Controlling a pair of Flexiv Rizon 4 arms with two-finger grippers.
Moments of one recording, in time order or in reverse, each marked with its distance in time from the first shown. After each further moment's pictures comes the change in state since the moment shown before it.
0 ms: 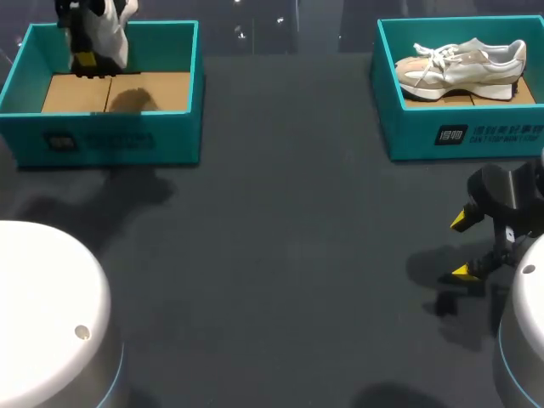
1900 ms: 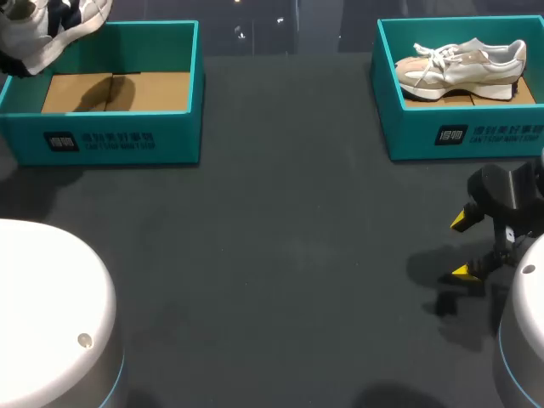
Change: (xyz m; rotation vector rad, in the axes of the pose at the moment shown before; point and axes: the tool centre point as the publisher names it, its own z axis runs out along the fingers) left arm -0.082 0.170 0.028 -0.034 0.117 0.605; right arm 0.000 0.000 0.000 0.000 0.000 0.000
